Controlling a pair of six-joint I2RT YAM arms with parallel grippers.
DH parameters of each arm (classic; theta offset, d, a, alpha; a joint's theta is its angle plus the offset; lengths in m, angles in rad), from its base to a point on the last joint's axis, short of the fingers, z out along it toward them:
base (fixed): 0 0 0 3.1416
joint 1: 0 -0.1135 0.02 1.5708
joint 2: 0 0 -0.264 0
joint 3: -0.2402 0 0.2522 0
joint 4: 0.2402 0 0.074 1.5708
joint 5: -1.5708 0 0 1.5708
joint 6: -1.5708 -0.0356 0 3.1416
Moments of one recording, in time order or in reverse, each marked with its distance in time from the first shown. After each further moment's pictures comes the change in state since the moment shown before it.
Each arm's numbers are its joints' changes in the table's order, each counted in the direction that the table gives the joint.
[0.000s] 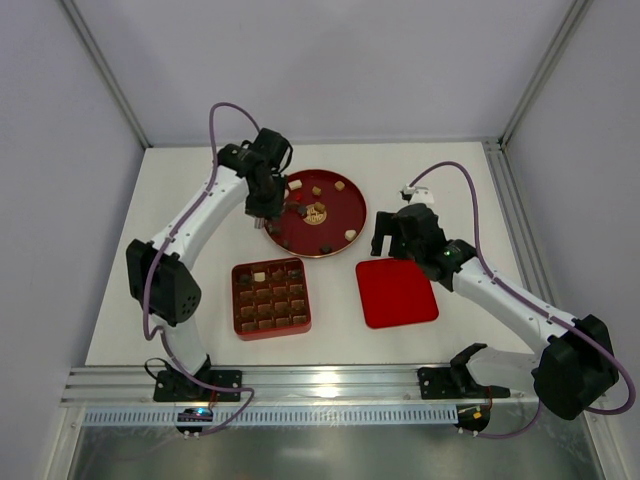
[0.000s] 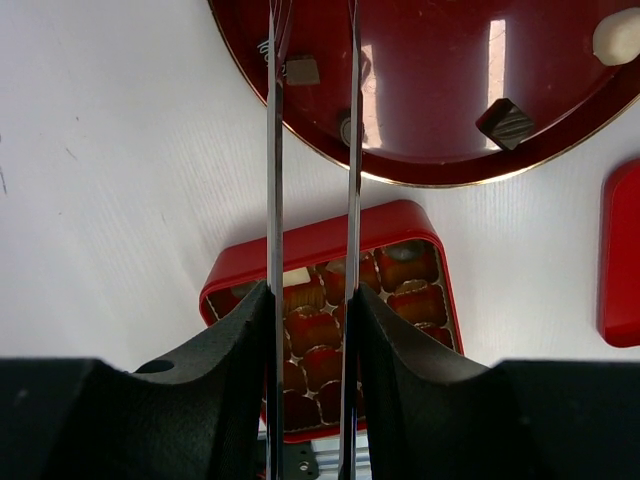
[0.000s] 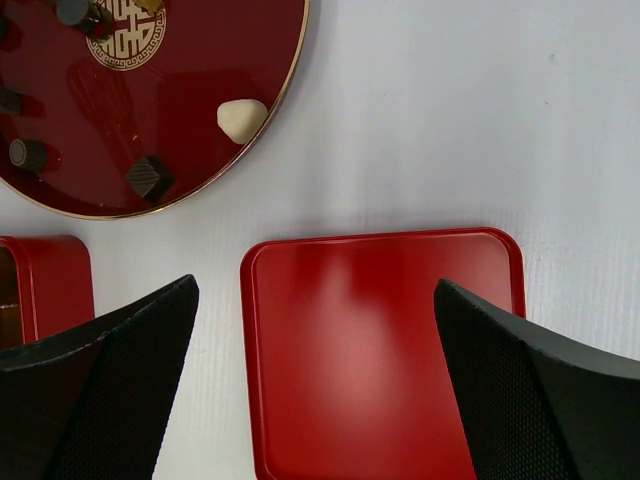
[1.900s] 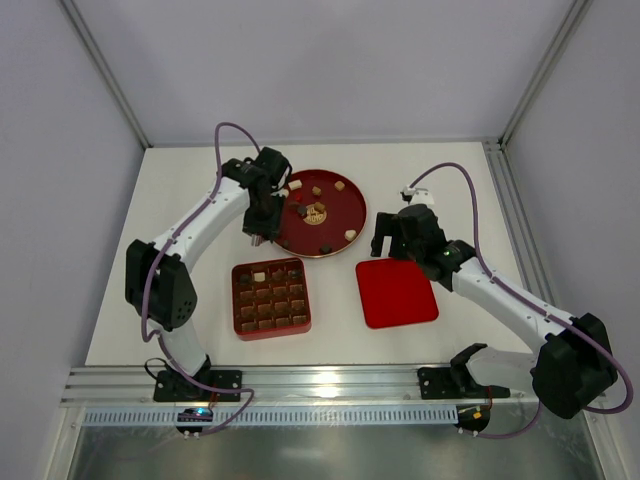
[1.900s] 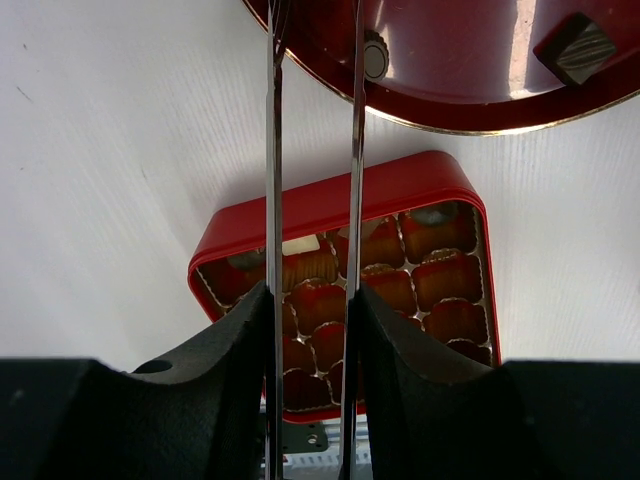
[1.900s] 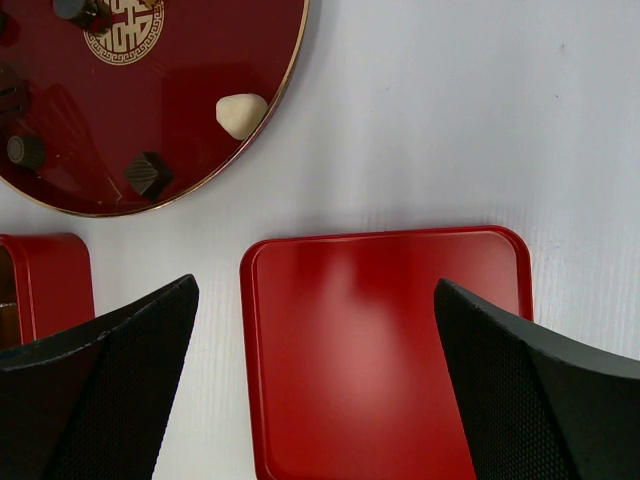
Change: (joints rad) left arm 0.000 -0.041 0.182 -0.027 -0.018 0.003; right arm 0.011 0.008 0.016 -0.021 0.026 -0.005
